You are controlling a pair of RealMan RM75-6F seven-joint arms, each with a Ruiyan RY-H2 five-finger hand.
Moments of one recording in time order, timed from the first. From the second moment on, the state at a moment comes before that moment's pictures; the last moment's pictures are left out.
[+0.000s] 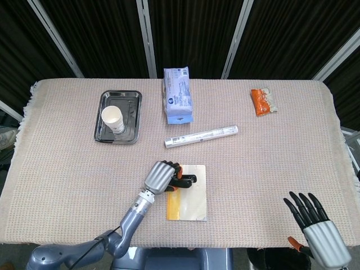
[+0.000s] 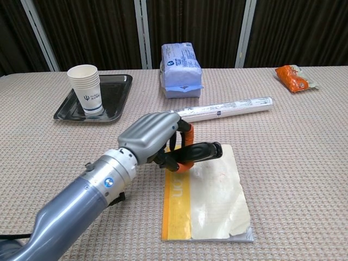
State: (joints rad) left arm -0.72 -2.19 -0.25 -0.92 1.52 1.10 0.11; right arm -0.05 -1.10 -0.11 -1.58 -1.93 1.67 -0.13
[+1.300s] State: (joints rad) left arm -0.78 -2.12 -0.29 -1.18 1.31 0.99 0.33; right arm -0.05 -1.09 -0.10 -1.58 -1.91 1.69 -0.11
